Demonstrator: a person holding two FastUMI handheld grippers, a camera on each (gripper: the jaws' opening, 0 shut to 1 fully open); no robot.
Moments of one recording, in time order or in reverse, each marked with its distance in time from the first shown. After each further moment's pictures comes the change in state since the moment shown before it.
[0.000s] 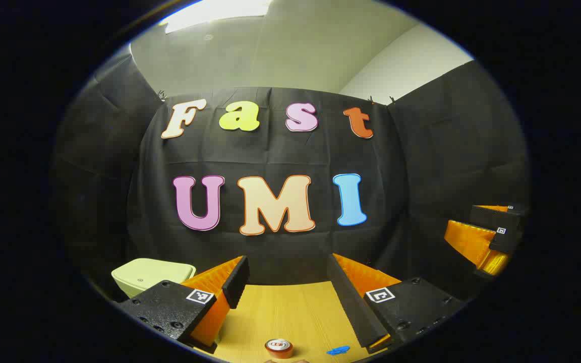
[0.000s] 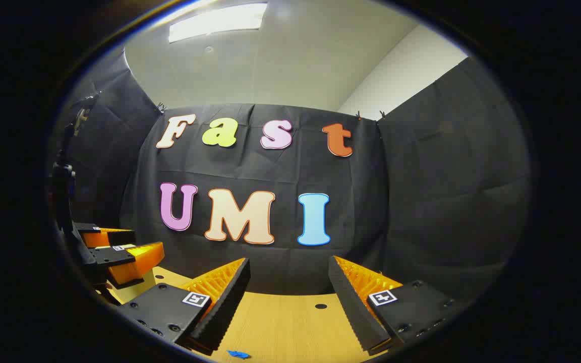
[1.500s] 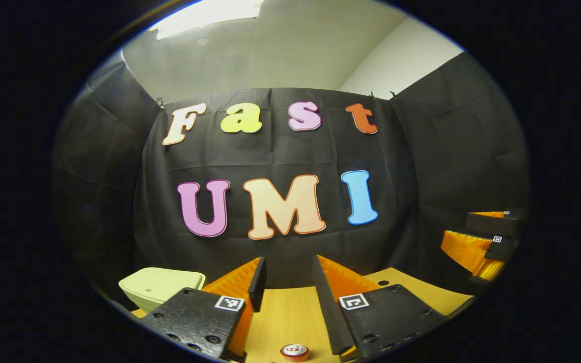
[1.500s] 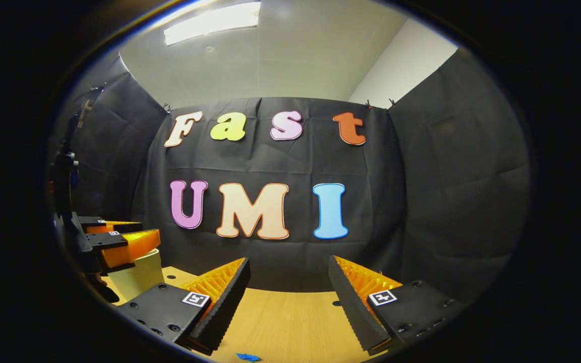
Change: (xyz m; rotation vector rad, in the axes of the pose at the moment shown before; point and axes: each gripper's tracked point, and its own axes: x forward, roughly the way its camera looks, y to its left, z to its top) left arm 0.020 0.025 -0.003 0.062 -0.008 0.031; right arm 0.034 0.027 -0.034 0.043 0.028 0.085
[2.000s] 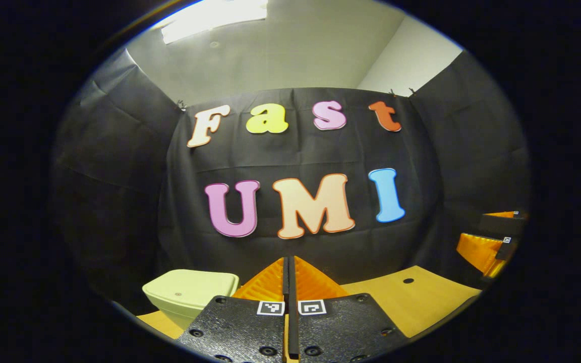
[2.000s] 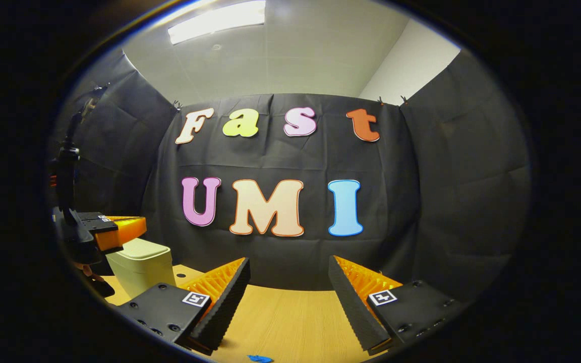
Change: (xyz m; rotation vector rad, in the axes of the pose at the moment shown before) left arm -0.011 0.074 -0.004 0.010 0.004 0.167; right arm 0.006 0.044 -0.008 0.003 0.017 0.062
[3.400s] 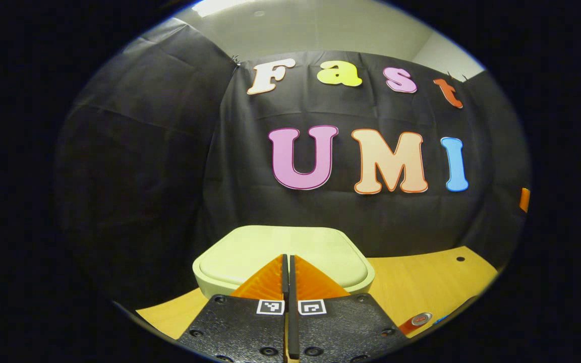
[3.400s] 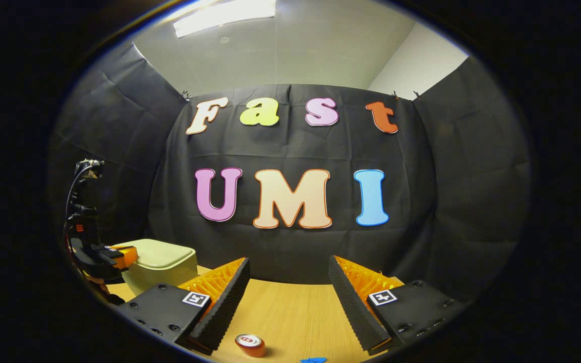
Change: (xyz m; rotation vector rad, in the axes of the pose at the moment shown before) left arm 0.022 0.181 -0.143 -0.125 0.213 0.187; right arm 0.019 0.132 -0.025 0.001 0.032 -0.002
